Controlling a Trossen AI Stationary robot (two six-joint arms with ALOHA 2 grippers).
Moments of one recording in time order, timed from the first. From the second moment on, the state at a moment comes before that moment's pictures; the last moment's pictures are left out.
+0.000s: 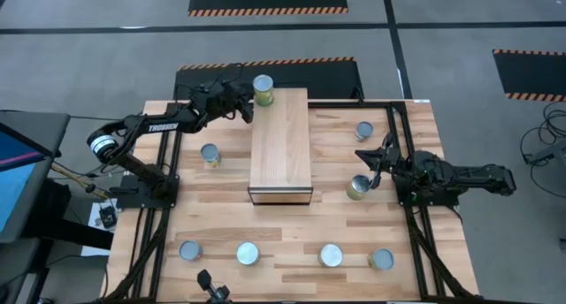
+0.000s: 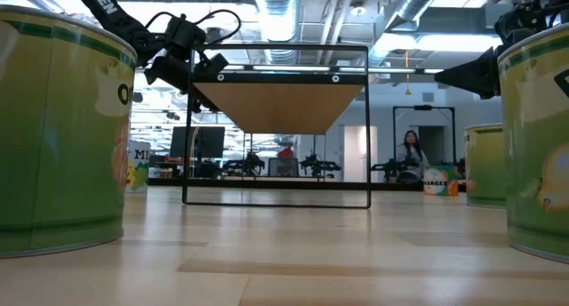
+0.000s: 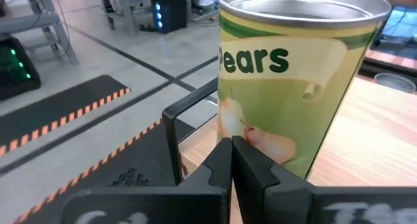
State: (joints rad) left arm 0.76 1.49 0.75 0.47 0.05 0.03; right arm -0.06 0.04 0.00 0.06 0.34 -0.09
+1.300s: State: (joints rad) left arm 0.61 1.44 0.51 0.91 0.33 0.04; right arm -0.06 0.04 0.00 0.06 0.34 -0.09
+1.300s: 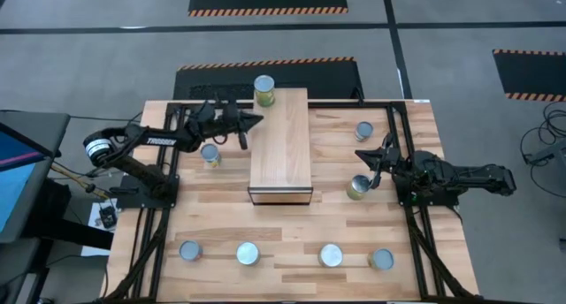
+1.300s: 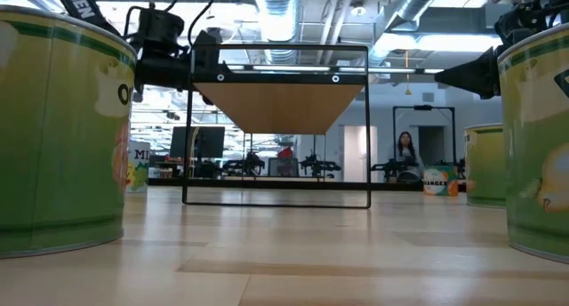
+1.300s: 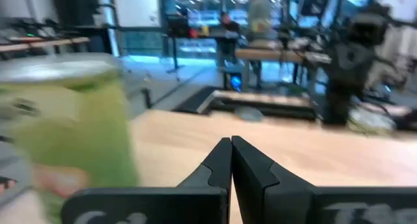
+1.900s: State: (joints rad) left arm 0.58 1.45 0.34 1.29 0.44 0.00; right arm -0.03 0.04 0.00 0.19 0.33 0.05
